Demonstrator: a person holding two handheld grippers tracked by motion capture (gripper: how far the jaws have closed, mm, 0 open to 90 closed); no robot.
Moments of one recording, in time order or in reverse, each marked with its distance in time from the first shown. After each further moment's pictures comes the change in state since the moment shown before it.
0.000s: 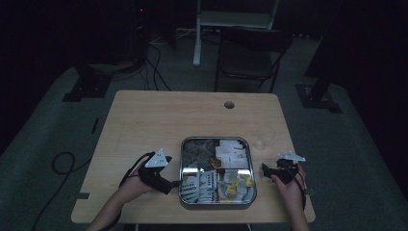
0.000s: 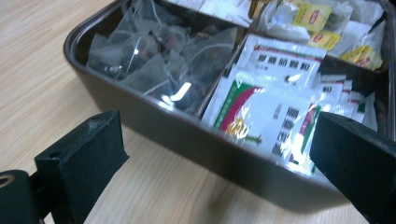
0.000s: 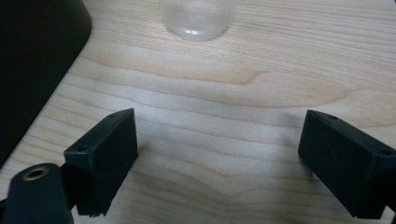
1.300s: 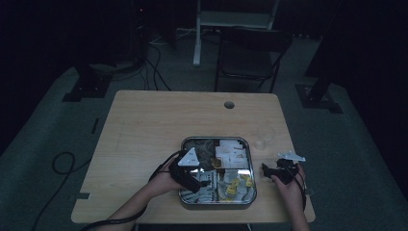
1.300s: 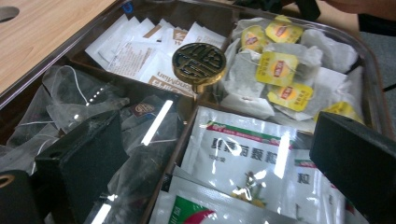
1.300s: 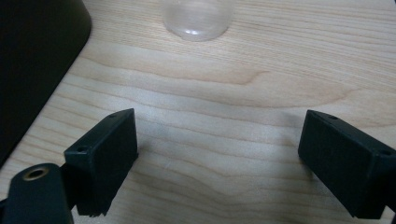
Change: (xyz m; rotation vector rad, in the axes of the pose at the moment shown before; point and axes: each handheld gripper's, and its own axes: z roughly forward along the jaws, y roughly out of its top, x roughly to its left) left arm -0.027 0.051 0.064 -0.016 -0.072 0.082; right arm 0.000 0.000 0.000 0.000 0.000 0.001
